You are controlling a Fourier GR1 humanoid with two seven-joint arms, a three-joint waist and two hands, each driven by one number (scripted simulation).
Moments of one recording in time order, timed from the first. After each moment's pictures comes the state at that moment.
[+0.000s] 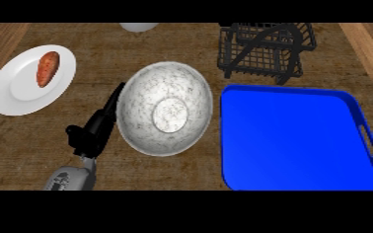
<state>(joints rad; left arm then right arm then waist) -0.12 0.16 -0.13 -1.35 0.07 -0.06 -0.10 -0.60 -0.91 -0.22 -0.94 0.23 0.30 -0.18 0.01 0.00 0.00</state>
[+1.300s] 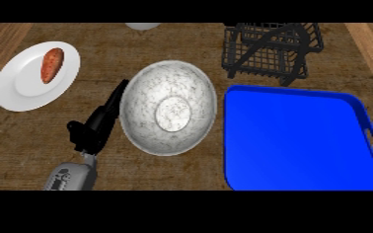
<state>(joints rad) -0.14 0.14 -0.10 -1.35 0.05 -0.09 -0.09 -1.30 -0.54 -0.07 -0.54 0.39 0.24 0.17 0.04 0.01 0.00</state>
